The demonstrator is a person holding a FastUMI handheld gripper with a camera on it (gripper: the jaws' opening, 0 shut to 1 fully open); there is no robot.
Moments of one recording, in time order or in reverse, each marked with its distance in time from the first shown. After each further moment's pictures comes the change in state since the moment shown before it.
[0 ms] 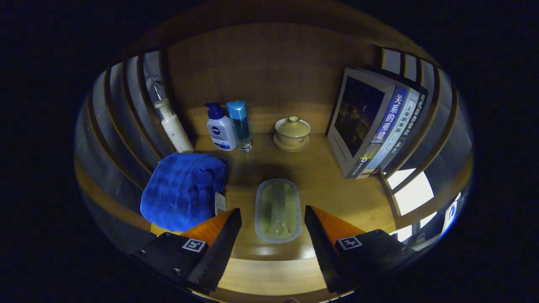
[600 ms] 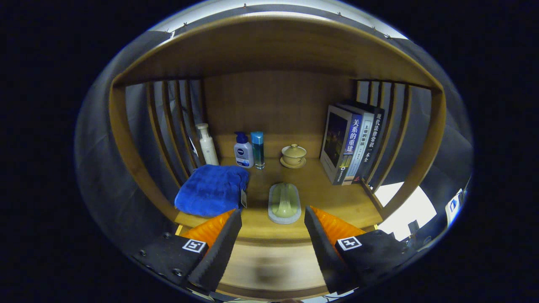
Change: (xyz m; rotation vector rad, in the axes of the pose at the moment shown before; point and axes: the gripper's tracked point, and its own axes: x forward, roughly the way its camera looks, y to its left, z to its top) arm -0.109 0.015 -0.033 -0.021 -0.288 0.044
